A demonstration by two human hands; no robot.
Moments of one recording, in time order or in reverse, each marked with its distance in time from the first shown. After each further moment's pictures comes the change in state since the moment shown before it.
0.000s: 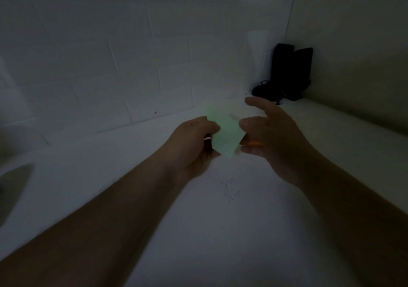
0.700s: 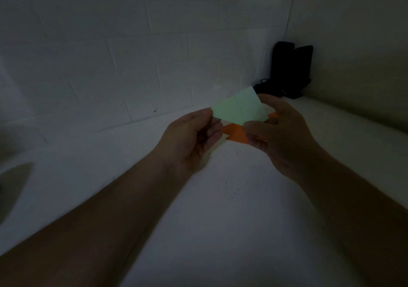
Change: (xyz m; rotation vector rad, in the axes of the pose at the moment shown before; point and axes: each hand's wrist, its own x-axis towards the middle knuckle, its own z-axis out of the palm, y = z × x) left_hand 0.011 -0.002 -0.006 -0.171 0.124 0.028; right_hand 0.008 0.003 -0.003 0.184 0.151 0.046
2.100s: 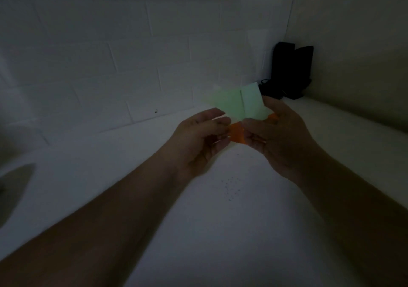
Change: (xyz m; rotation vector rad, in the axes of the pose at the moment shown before) left_hand -0.008 -0.001 0.004 0.131 -0.138 -0.012; right_hand -0.001 0.001 -0.001 0.126 -0.108 0.009
